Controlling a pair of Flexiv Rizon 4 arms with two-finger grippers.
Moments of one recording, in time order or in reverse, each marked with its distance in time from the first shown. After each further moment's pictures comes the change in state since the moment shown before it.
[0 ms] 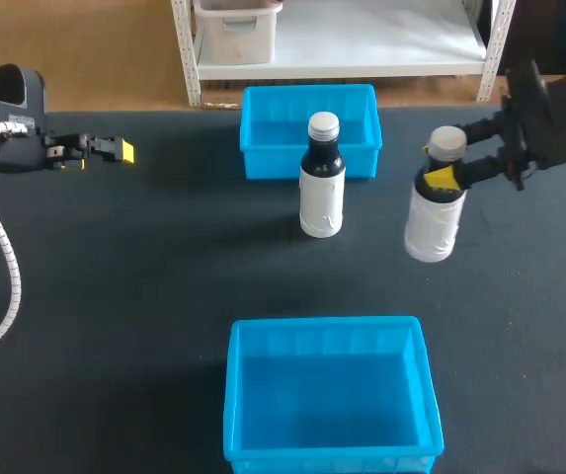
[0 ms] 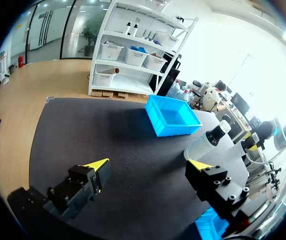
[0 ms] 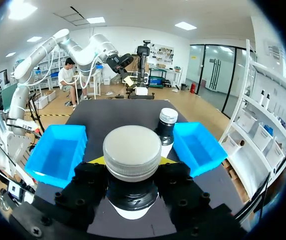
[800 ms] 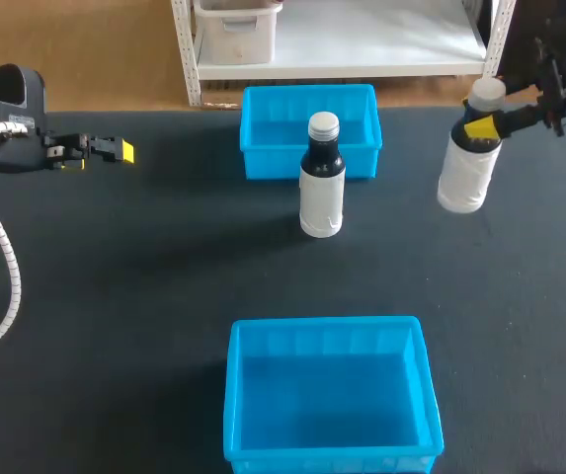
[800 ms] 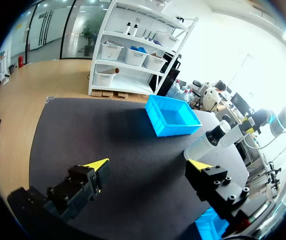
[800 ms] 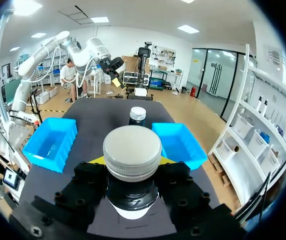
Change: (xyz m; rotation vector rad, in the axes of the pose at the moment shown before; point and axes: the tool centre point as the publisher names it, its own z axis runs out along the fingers) left arm 0.000 0.000 0.000 0.000 0.000 0.000; right arm 0.005 -0.074 -0.042 -0.013 -0.010 -0.062
